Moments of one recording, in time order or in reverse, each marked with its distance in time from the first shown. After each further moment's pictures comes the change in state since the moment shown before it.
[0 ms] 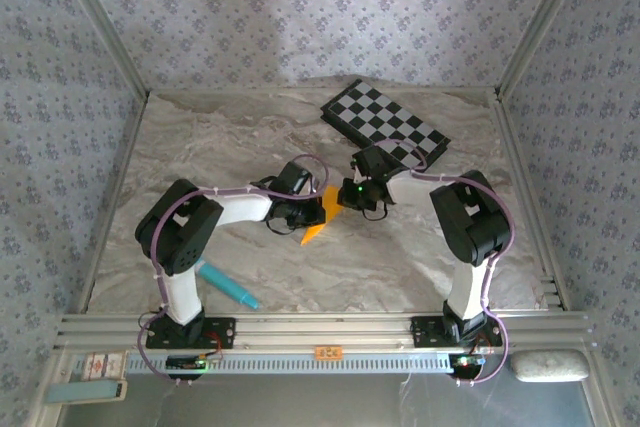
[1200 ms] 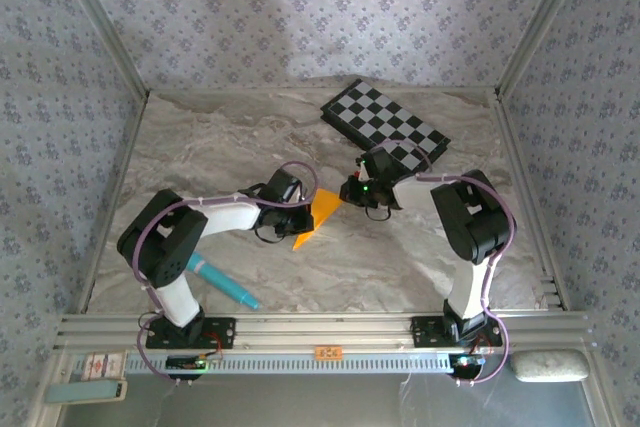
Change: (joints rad) left arm 0.013 -0.118 -0.118 -0.039 -0.052 0.000; right arm -0.049 0.004 -0.091 0.231 -0.043 -0.008
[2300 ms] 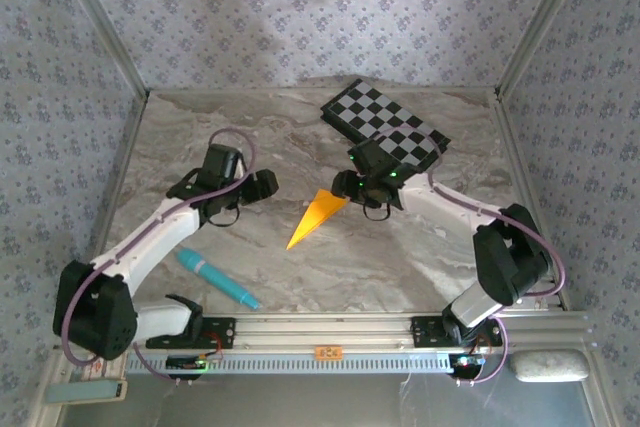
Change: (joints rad) left arm 0.268 -0.497 -0.003 -0.278 -0.226 0.086; right arm 0.193 -0.288 0.161 -0.527 0.306 0.161
